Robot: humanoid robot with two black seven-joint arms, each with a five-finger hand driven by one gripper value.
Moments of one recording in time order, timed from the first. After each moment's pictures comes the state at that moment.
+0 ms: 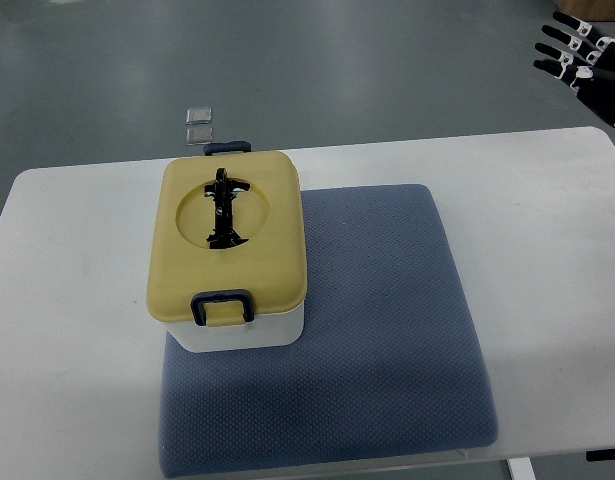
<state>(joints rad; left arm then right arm) 0.01 0.00 -0.04 -0.16 0.02 0.02 0.05 0.82 -0.60 0.85 0.70 -0.35 0.53 0.23</state>
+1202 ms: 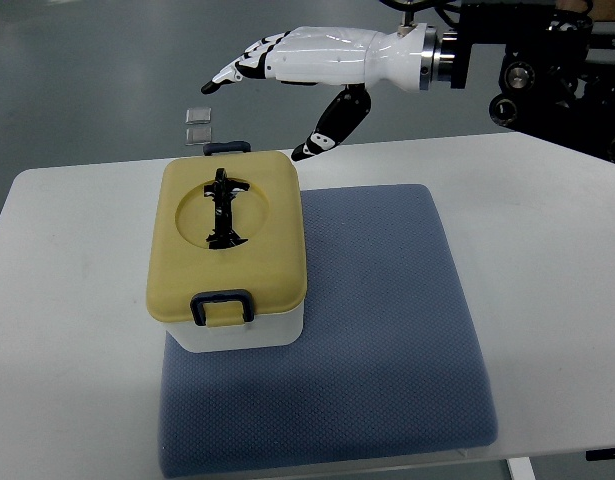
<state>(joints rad) 0.01 0.00 -0.04 -0.16 0.02 0.02 0.05 1.55 -0.44 0.00 1.19 -1.32 0.02 0.55</state>
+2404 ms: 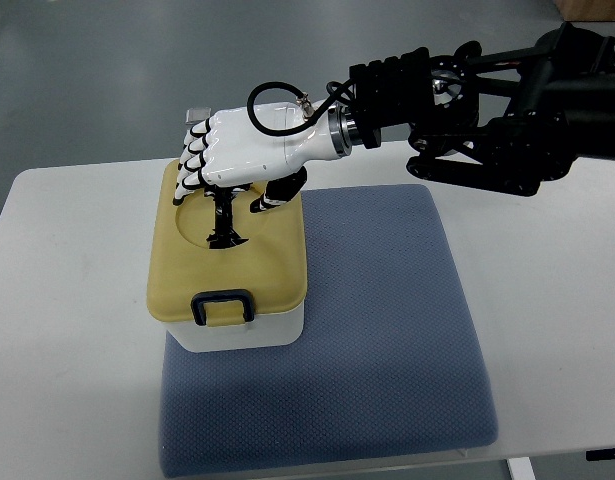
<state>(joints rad) 0.01 0.00 -0.04 -0.16 0.02 0.02 0.05 1.64 -0.20 -0.30 1.08 -1.58 -0.27 0.52</state>
